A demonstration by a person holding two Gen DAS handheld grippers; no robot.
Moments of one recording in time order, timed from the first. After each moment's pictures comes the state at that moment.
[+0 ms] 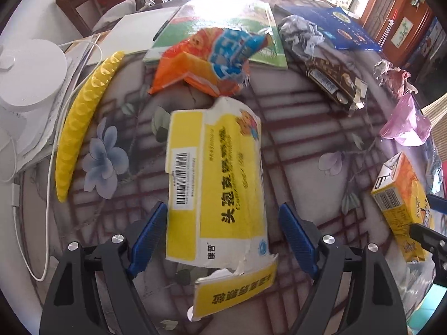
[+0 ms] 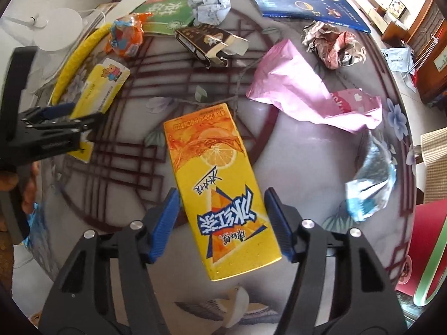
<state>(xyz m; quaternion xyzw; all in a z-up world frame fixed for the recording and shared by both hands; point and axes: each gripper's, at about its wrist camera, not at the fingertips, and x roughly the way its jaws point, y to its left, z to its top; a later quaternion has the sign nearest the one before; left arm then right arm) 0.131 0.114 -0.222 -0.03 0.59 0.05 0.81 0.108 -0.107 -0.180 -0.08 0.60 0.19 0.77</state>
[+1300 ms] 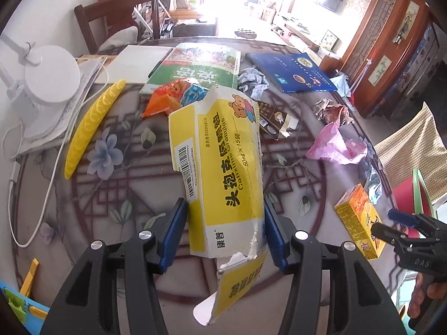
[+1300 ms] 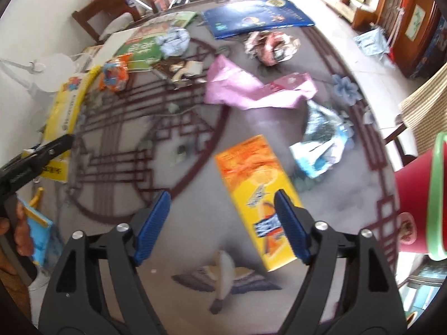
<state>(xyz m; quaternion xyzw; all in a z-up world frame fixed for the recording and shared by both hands) 0.067 0.084 -0.147 -0.10 0.50 0.02 0.86 0.076 -0.172 -0.144 -0.01 0.56 0.14 0.82</state>
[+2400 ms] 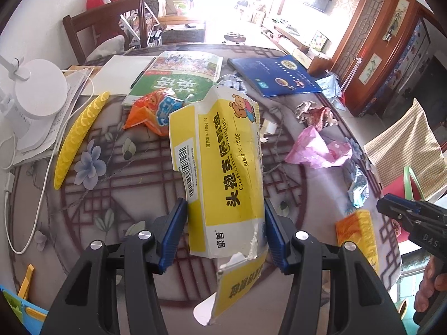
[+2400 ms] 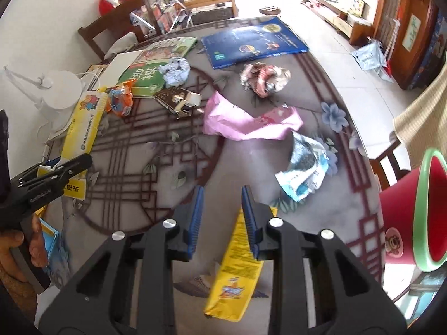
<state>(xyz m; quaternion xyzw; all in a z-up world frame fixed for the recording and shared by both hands) 0.071 0.056 -0.133 -0.09 0.48 0.00 0.87 0.080 -0.188 -0.112 0.00 0.52 0.15 0.84</state>
